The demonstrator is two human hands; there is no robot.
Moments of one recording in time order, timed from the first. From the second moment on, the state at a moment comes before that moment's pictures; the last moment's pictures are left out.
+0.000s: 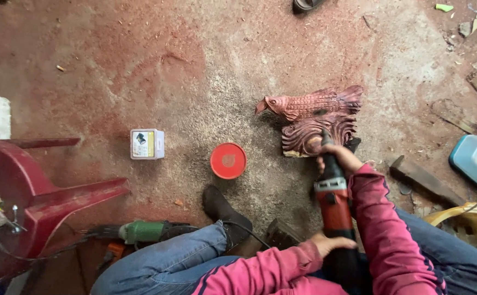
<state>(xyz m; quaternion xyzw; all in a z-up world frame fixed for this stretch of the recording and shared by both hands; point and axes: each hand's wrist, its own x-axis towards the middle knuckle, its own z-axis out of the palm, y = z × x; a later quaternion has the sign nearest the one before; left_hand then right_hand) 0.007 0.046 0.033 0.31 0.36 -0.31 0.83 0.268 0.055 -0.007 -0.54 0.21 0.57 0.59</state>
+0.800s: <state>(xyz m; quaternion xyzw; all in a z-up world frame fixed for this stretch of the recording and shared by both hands) -0.063 0.111 -0.017 0.53 0.46 -0.25 0.67 0.217 0.115 -0.072 -0.58 0.25 0.51 0.58</state>
